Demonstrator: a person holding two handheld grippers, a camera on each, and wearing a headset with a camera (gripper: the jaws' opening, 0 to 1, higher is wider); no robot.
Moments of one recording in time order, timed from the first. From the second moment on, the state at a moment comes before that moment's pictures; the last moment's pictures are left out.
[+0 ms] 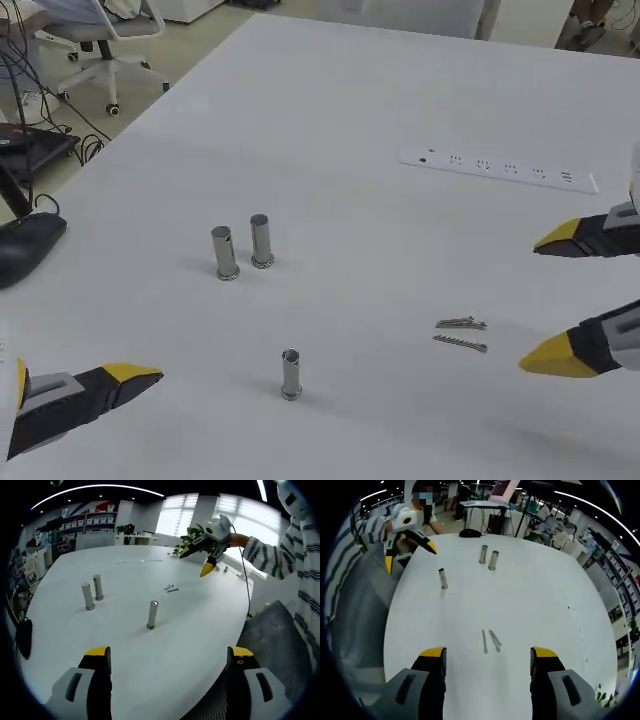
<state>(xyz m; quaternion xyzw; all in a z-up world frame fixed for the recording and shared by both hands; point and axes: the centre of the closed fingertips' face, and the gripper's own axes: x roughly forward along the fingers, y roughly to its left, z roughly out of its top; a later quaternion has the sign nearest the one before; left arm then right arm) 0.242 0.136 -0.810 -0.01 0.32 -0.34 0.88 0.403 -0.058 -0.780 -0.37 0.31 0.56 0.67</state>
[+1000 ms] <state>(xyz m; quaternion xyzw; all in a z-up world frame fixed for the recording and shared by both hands) 0.227 0.137 -0.811 -0.01 0.34 -0.33 0.88 0.437 -0.031 -0.818 -0.37 0.34 0.60 0.63</state>
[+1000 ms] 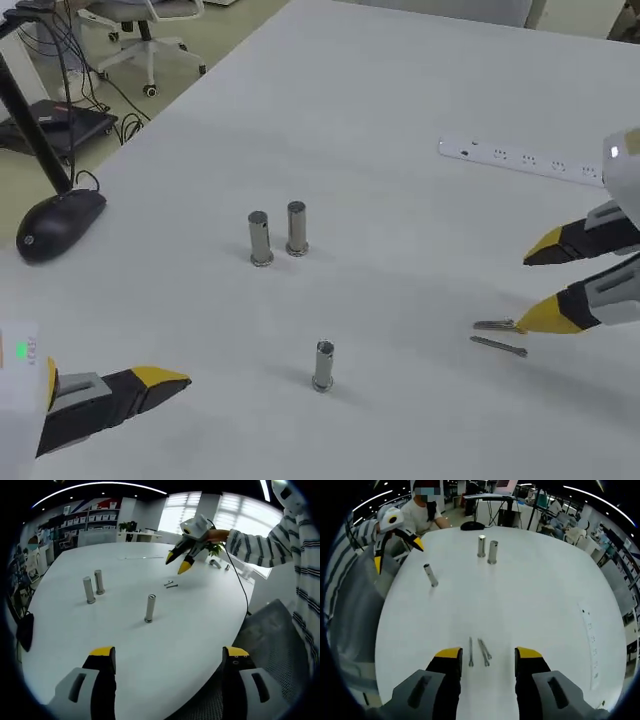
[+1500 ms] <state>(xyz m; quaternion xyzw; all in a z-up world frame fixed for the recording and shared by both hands) 0.232 0.146 -0.808 -0.02 0.33 -0.32 0.89 0.451 -0.035 -0.850 -0.40 0.36 0.59 0.61</state>
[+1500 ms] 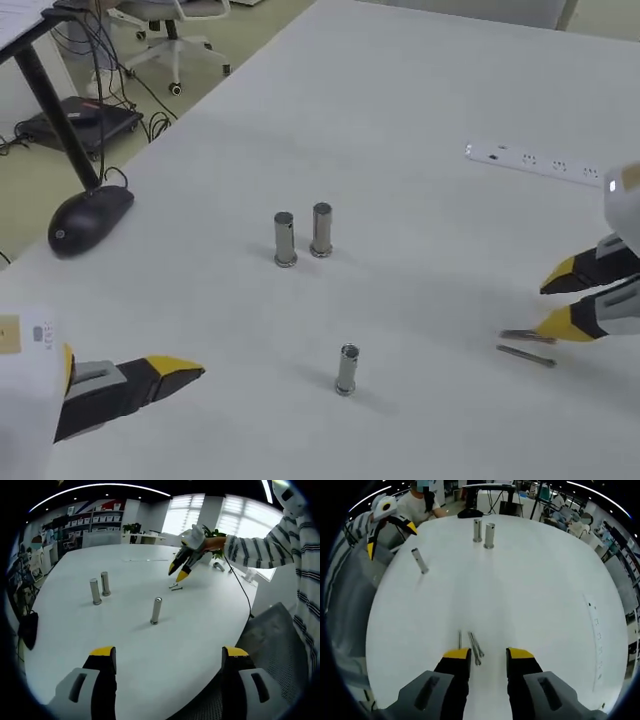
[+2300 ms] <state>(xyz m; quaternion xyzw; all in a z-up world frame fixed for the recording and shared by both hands) 0.232 0.153 -0.820 -0.01 0.34 -0.31 0.89 0.449 -0.034 -0.866 -0.45 0.33 0.60 0.57</state>
